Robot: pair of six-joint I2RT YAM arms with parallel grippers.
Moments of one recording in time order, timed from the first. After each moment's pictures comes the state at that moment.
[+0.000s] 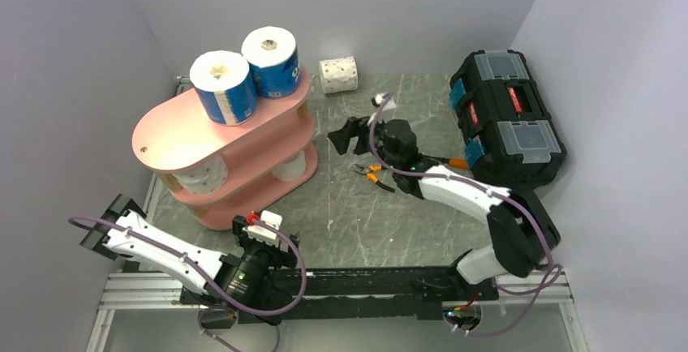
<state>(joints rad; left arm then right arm) -1.95 1.05 0.84 -1.56 -1.26 -1.77 0.65 1.40 0.79 0.47 -0.05 0.46</state>
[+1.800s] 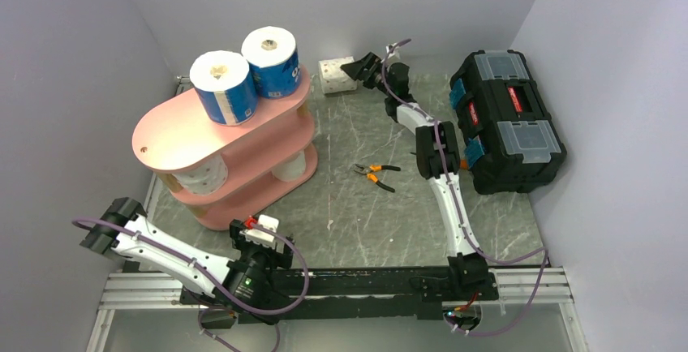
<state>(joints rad) -1.95 1.06 0.71 -1.55 -1.24 -1.87 0.23 2.80 2.28 0.58 -0.49 0.89</state>
